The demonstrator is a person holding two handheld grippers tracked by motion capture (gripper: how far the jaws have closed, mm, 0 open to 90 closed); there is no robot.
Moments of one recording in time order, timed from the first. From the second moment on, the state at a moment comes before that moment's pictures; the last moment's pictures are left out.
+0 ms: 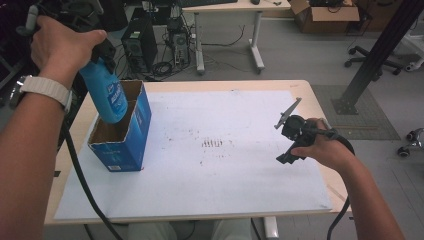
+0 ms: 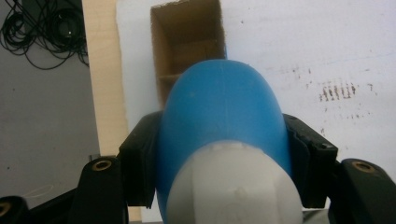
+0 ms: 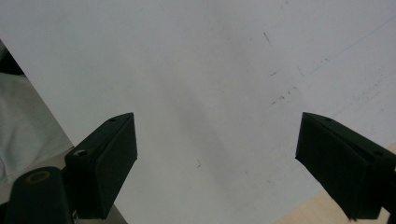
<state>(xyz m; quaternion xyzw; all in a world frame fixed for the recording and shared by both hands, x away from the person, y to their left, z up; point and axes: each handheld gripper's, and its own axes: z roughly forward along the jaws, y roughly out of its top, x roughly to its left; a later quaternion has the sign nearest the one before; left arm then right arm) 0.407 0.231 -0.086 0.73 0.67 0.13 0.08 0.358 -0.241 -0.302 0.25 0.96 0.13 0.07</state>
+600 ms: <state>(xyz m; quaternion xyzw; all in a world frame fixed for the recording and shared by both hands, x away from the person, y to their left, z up) 0.415 0.252 -0.163 0.73 0.67 0.12 0.07 0.358 -0.242 -0.306 0.26 0.96 0.12 0.06</state>
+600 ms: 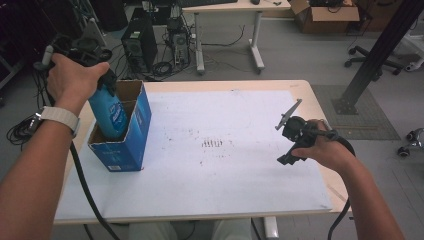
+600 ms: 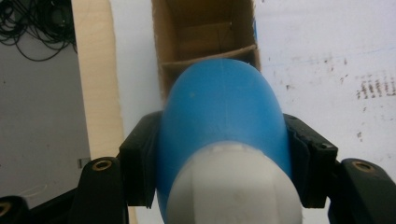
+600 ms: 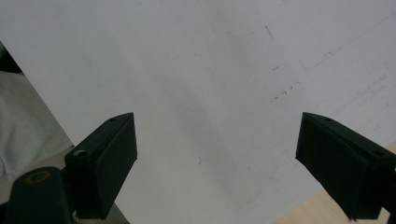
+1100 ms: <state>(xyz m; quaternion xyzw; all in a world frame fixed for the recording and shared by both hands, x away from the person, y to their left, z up) 0.418 0.254 -0.217 0.74 0.66 0.13 0.06 0.358 -0.243 -0.311 0.26 0.95 0.12 0.06</state>
